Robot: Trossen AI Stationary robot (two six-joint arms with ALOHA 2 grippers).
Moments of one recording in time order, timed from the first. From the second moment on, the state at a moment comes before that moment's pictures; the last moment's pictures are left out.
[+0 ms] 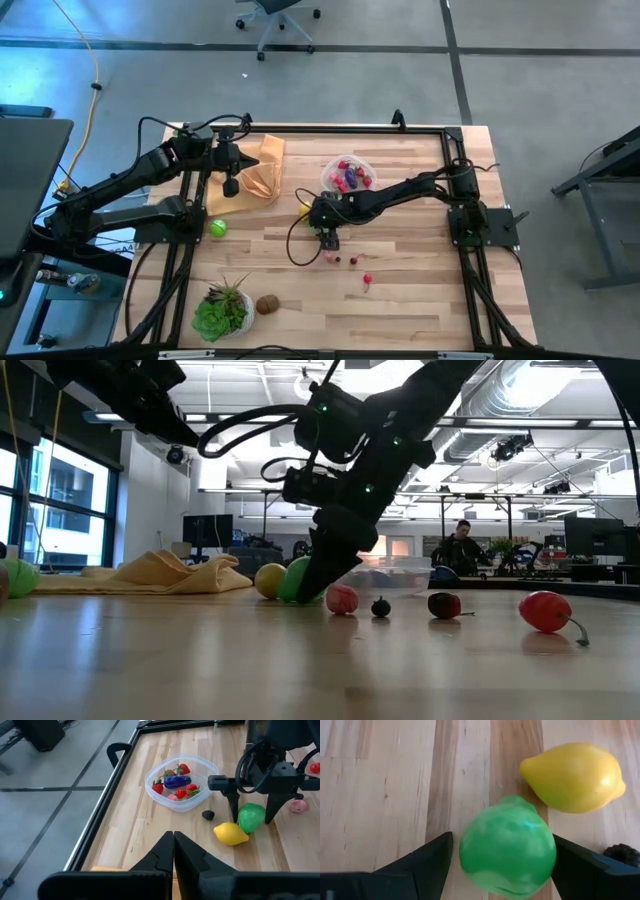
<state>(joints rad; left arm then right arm) 0.74 0.76 0.69 -0.47 0.29 0.41 0.02 2.05 1.27 -0.20 0.03 -0.05</state>
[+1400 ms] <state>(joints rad) 0.74 0.76 0.69 -0.47 0.29 0.41 0.09 1.74 1.27 -0.34 0.37 0.05</state>
